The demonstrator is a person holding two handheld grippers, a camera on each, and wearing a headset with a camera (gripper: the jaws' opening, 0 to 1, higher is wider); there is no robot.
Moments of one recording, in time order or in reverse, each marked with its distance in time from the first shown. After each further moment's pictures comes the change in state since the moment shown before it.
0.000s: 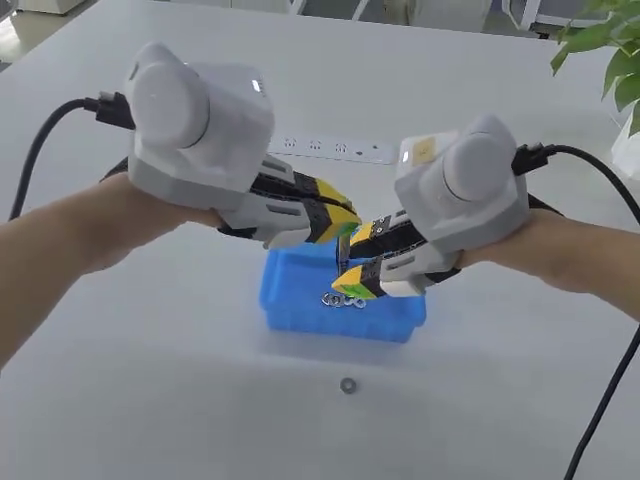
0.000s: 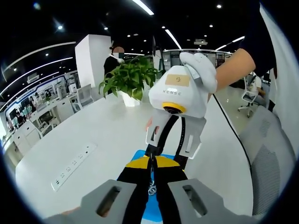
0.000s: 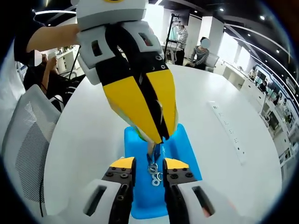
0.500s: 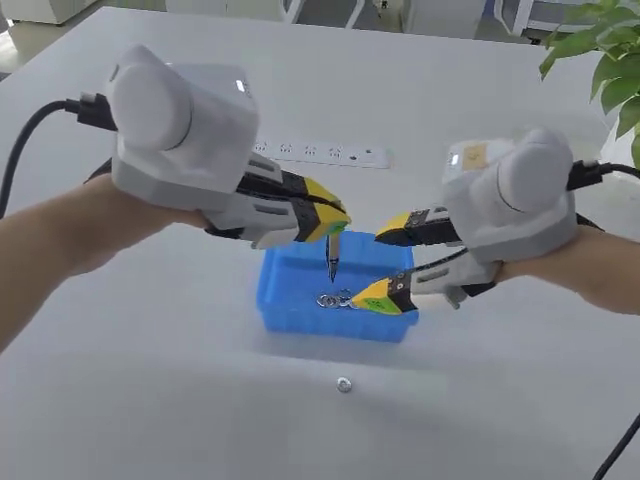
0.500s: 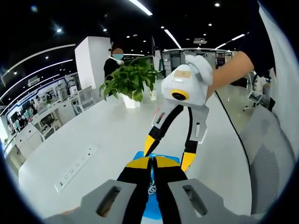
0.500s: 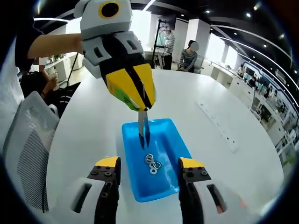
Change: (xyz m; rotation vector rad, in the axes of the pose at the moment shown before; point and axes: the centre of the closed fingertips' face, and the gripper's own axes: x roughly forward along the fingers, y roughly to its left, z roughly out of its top) left arm -0.009 -0.005 0.008 0.024 -0.001 0.012; right arm -0.039 -0.005 -0.016 0.082 -0.073 -0.102
